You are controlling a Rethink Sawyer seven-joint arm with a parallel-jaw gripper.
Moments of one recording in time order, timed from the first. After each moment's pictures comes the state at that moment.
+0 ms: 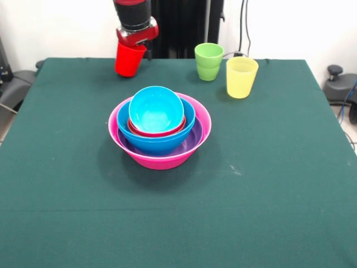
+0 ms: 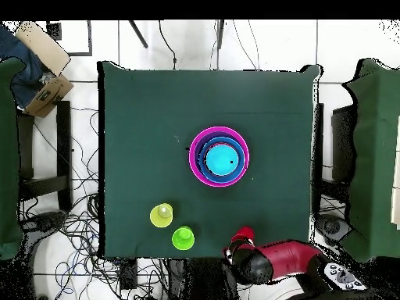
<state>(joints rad) -0.85 -0.48 0.19 2.08 -0.97 0.21 1.48</state>
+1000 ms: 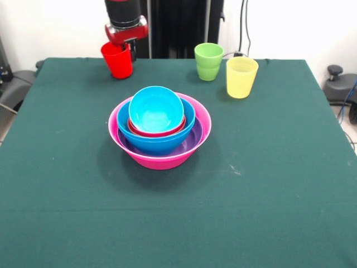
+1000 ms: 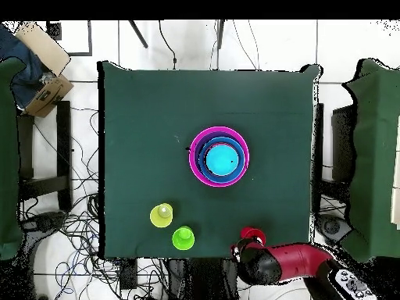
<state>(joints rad) -0.88 -0.53 0.18 2.08 -0.93 0.21 1.48</state>
